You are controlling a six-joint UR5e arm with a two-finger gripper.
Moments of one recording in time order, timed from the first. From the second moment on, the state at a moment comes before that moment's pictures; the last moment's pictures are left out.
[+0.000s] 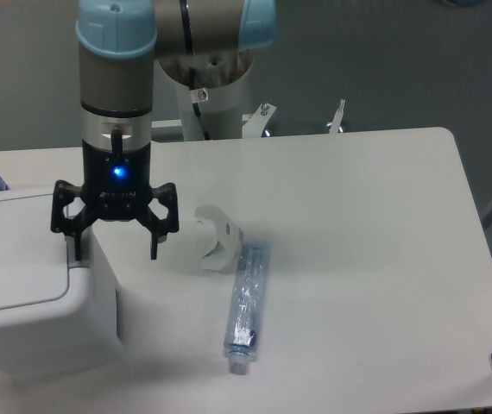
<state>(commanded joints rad) 2.16 -1.75 -1.56 -0.89 1.36 -0.04</state>
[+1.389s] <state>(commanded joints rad) 2.26 -1.75 -1.47 -0.90 1.43 0.01</state>
